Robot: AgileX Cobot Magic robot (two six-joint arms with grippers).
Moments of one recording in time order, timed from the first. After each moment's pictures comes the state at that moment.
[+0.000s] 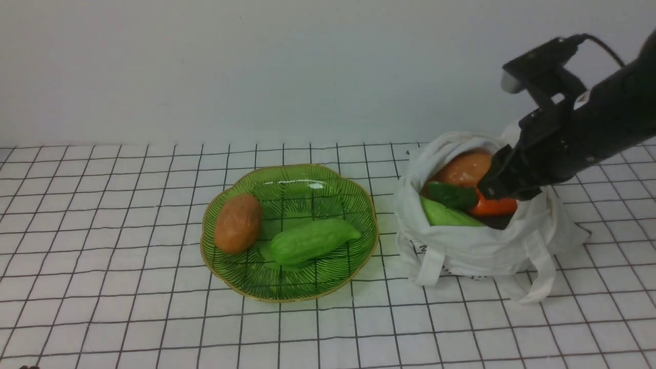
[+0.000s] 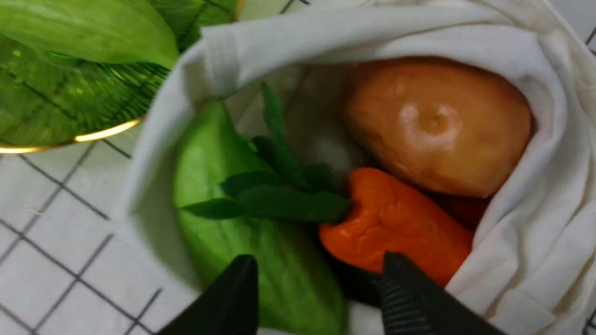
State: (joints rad) right arm 0.23 1.64 -1.28 0.25 0.88 -0.56; left arm -0.05 -0.01 0.03 0.05 0.38 0.03
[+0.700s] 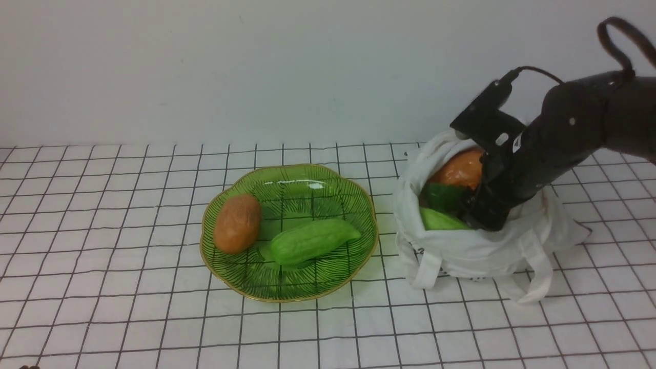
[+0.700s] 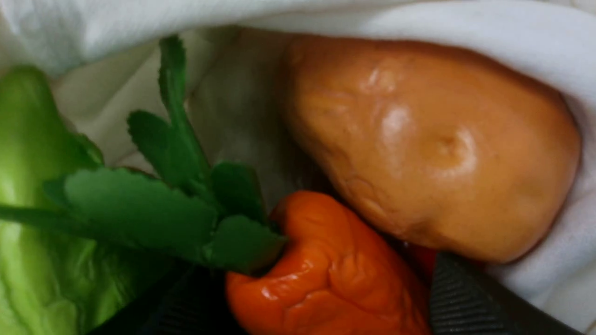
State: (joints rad) right arm 0.29 1.83 -1.29 -0.03 0.72 -0.51; left arm -0.05 -0.01 0.03 0.05 0.38 0.03
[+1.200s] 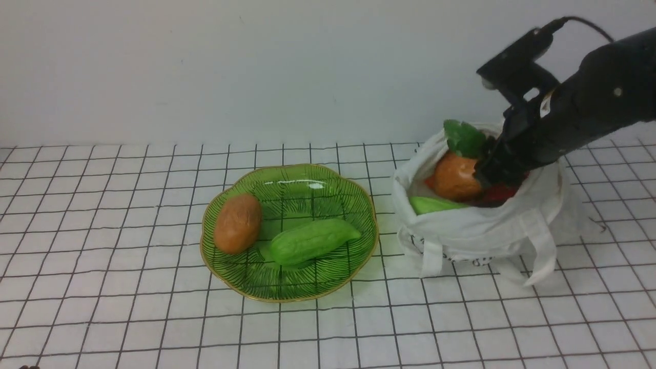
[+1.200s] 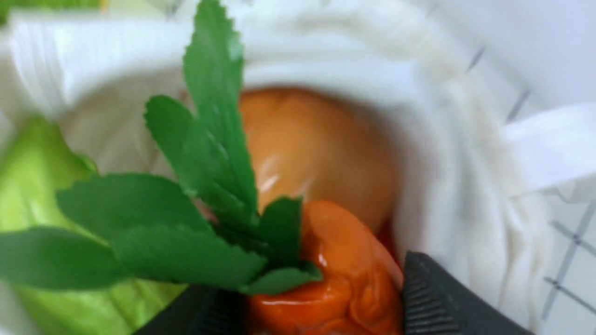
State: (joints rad) right arm 0.30 1.66 -1.31 -0.10 0.74 -0.30; left arm -0.05 -0.01 0.03 0.05 0.38 0.03
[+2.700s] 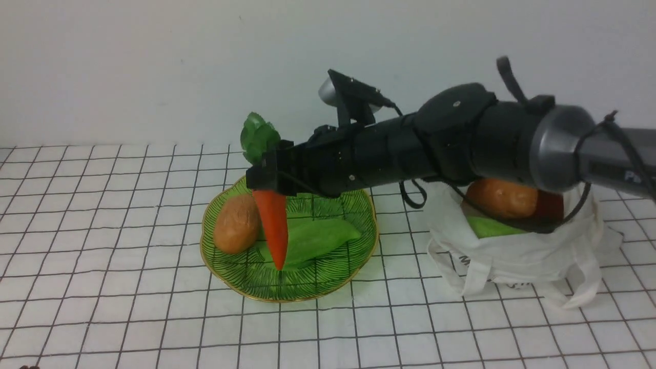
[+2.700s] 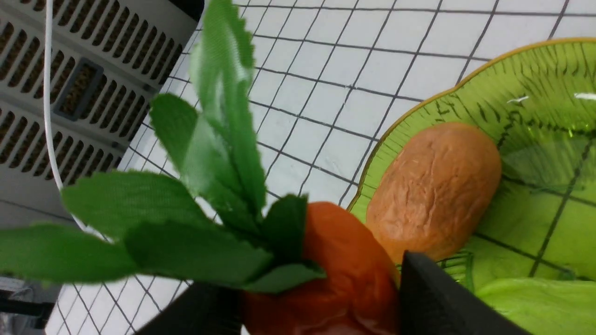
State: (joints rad) right arm 0.59 1.97 -1.45 1.34 0.58 -0.81; left arm -0.05 -0.01 0.03 0.05 0.38 0.03
